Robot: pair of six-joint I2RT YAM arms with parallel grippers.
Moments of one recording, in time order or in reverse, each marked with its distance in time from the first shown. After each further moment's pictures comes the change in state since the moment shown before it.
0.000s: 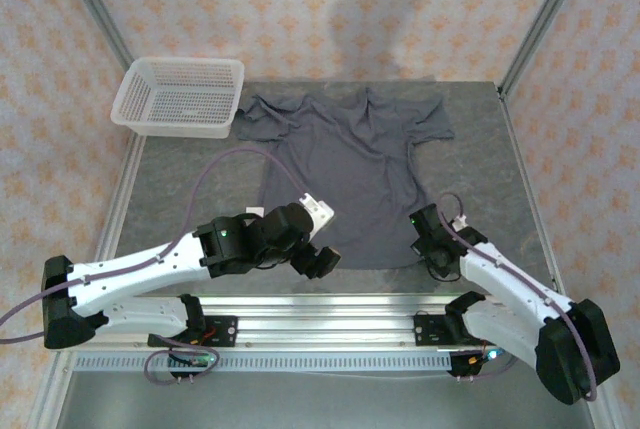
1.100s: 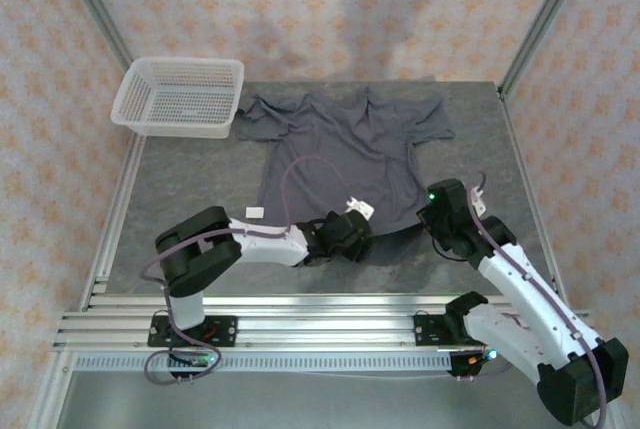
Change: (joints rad) left arm 0.086 0.690 -0.038 0.692 -0.168 -0.018; right arm -0.063 -0.125 0.248 -0.058 -0.027 0.015
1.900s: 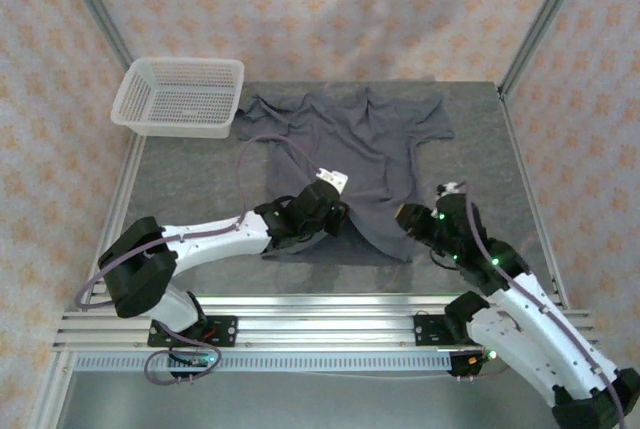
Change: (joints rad) left arm 0.112 -0.299 -0.023 -0.124 0.124 -0.068; right arm 0.165 -0.202 -0.106 0.233 -0.255 -0.376
